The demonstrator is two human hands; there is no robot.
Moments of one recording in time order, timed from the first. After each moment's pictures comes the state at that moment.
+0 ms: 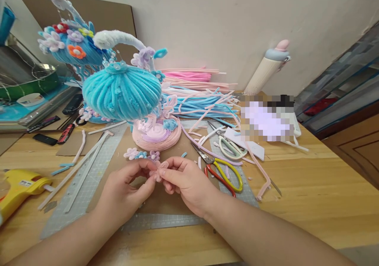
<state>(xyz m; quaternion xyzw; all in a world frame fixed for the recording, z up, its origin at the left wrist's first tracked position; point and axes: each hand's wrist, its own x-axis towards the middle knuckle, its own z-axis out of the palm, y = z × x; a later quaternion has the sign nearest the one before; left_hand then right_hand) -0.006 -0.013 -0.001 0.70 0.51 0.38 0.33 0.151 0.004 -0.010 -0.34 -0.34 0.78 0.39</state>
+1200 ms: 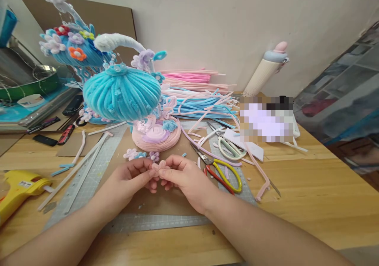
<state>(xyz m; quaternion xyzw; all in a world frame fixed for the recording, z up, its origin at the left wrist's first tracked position) -0.008 0.002 0.002 0.47 0.46 0.37 0.66 0.156 0.009 -0.005 -0.38 -0.40 0.76 0.34</state>
